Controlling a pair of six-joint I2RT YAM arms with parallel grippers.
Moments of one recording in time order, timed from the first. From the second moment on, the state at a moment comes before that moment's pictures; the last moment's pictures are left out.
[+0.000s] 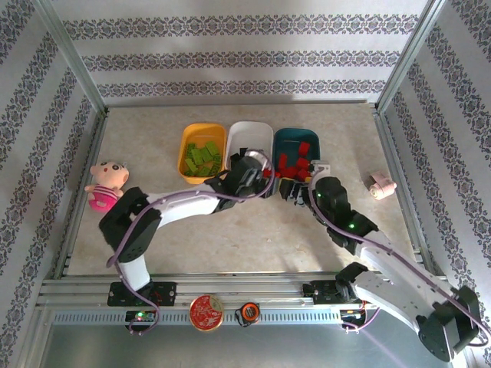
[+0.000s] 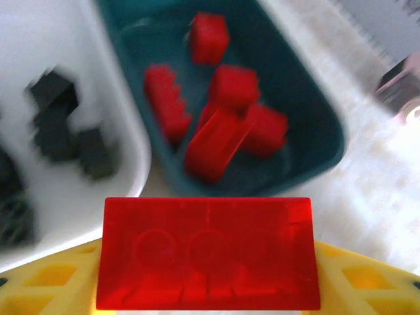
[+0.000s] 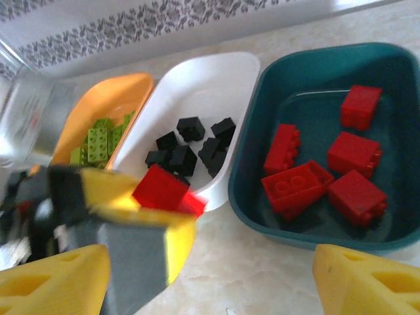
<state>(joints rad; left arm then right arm) -0.82 1.83 1.22 0.02 -0.06 -0.43 0.56 0.81 0.54 -0.14 0.15 0.48</state>
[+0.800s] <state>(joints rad) -0.73 2.27 1.79 -0.08 0.14 -0.53 0.55 0.65 0.51 -0.27 0.20 0.50</state>
